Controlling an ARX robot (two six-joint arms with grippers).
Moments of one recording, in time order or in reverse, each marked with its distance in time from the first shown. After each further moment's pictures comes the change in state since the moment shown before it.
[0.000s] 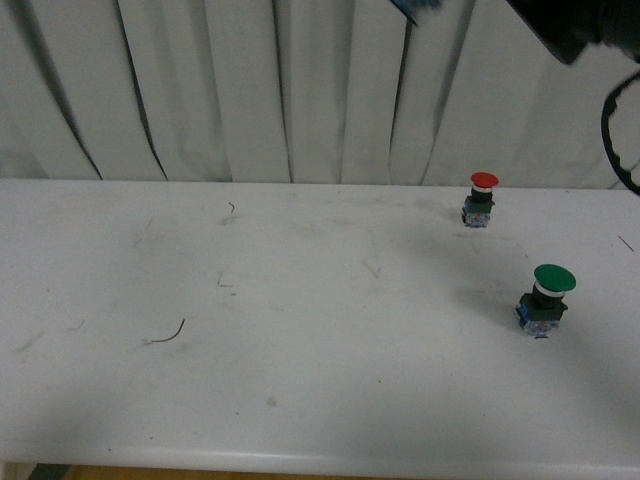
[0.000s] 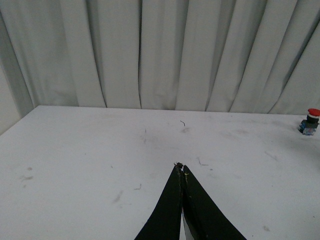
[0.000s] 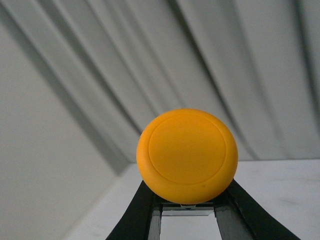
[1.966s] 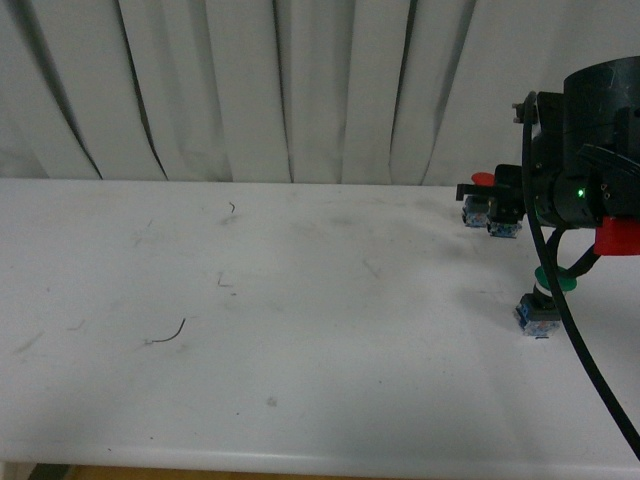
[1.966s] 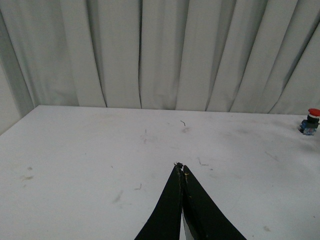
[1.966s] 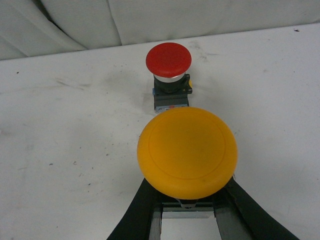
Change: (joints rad) left arm 0.000 0.000 0.000 0.000 0.000 0.000; right arm -0.174 0.643 0.624 -0.653 0.404 -0.378
